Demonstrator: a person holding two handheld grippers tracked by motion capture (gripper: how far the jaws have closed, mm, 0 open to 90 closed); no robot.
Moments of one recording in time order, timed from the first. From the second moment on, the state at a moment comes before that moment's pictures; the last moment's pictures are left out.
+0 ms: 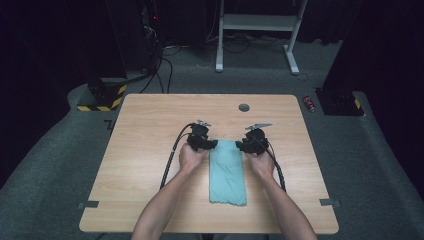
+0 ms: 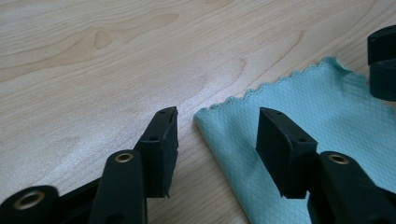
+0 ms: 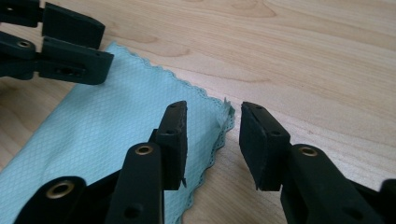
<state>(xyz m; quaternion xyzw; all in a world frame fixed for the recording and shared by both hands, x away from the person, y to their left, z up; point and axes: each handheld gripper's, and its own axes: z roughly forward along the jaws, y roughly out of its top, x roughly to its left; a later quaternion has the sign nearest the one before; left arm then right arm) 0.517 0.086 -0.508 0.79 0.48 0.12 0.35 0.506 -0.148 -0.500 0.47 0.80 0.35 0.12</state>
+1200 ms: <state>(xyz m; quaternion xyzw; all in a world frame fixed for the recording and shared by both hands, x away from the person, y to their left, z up) 0.520 0.084 -0.514 0.81 0.45 0.11 0.36 0.518 -0.127 -0.508 0.43 0.84 0.32 0.12</state>
